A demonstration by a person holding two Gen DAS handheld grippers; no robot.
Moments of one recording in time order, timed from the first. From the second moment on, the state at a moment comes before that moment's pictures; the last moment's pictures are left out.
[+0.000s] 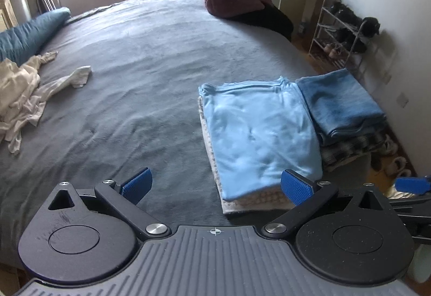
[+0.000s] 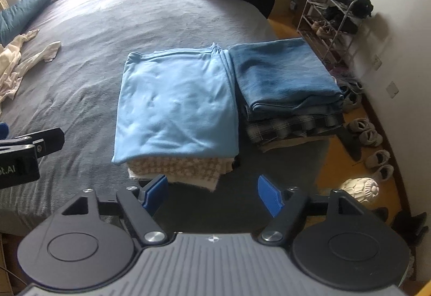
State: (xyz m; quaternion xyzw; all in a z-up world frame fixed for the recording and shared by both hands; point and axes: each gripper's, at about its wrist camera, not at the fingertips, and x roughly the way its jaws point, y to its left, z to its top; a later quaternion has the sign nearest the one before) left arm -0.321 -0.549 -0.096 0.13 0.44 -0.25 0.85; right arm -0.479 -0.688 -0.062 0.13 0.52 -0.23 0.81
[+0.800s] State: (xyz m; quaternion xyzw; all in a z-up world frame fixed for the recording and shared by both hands) left arm -0.314 -0.546 -0.110 0.10 0.51 -0.21 0.83; right arm -0.473 -0.683 -0.054 0.11 0.52 -0.25 0.81
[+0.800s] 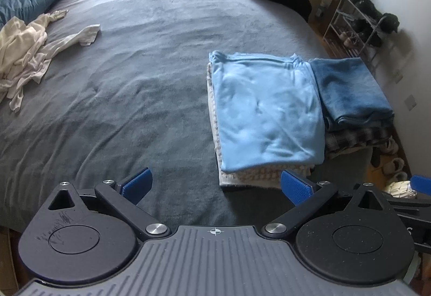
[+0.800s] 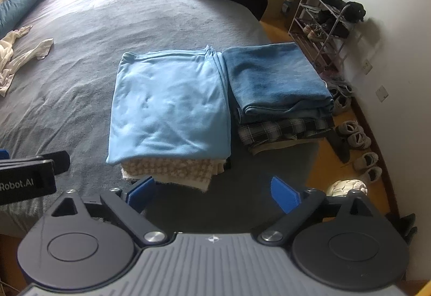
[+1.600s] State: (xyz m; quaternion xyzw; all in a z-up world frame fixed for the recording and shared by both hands) left arm -0.315 -0.553 -0.111 0.11 0.51 -0.20 0.83; right arm -0.475 -0.687 -0.056 0.10 0.52 -0.27 0.80
